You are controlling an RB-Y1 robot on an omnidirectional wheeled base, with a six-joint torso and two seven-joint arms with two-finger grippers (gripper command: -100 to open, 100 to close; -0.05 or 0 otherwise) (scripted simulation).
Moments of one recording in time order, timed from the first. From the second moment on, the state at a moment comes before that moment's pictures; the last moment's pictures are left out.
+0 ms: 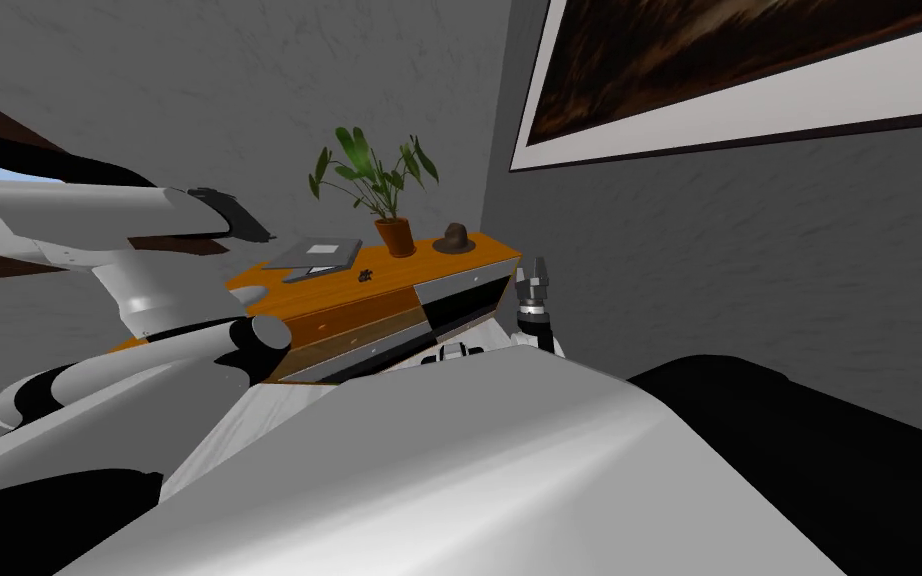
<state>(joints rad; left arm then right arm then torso) -0.83 0.80 0.47 -1.26 0.22 0.98 0.03 0.54 0.00 -0.05 -2.24 0.04 -0.52 -0.08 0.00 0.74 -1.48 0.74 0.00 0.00</state>
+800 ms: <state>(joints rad) -1.07 0.70 0.37 -1.11 0.20 0.96 -0.05 0.54 0.00 -0.05 -2.24 0.04 -0.52 -0.08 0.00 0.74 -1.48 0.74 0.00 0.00</state>
